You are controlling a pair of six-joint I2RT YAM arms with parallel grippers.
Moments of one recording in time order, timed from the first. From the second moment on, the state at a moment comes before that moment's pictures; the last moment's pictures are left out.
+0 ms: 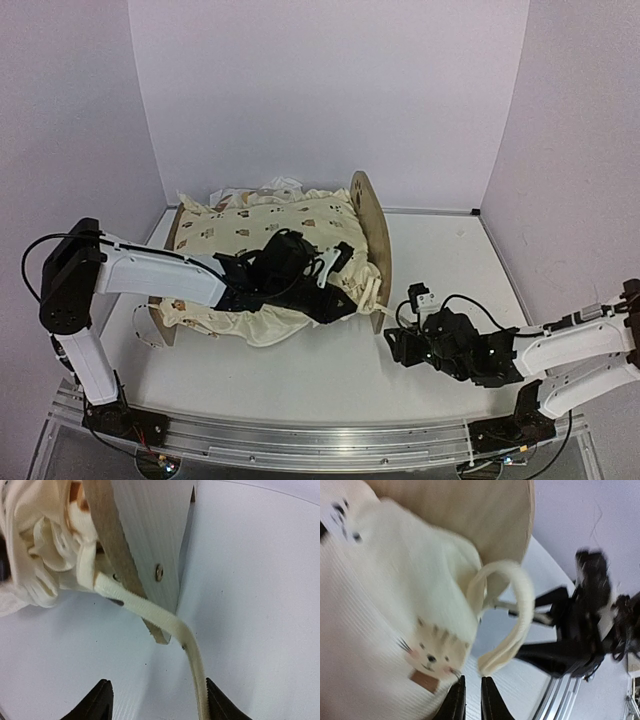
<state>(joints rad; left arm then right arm) -1.05 1.79 1.17 0.05 0.23 -0.44 1.09 1.23 0.39 0.20 0.54 0.55</state>
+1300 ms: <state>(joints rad) -1.03 1.04 0.82 -0.22 -0.55 -0.43 0.89 1.45 0.90 -0.09 0.54 0.39</state>
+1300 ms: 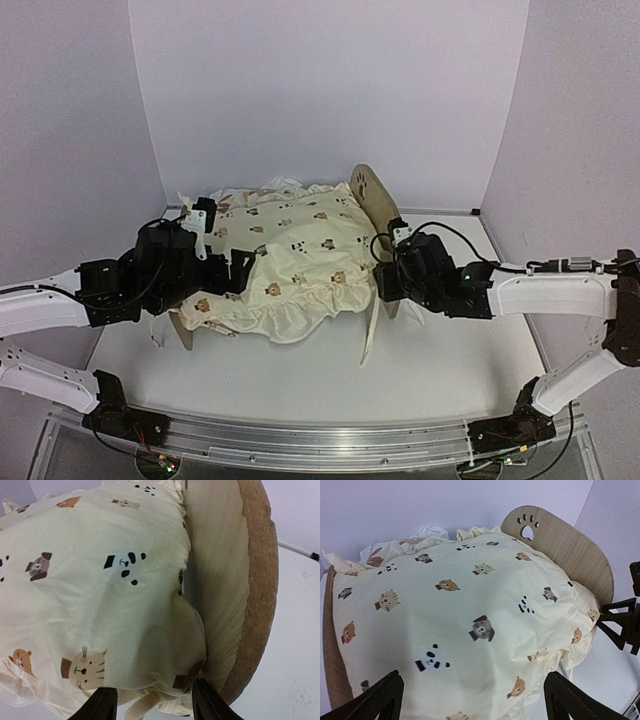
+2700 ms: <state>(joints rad) -0.29 1.52 0.95 0.00 0.00 -0.36 1.09 1.59 1.09 -0.27 0.43 0.44</state>
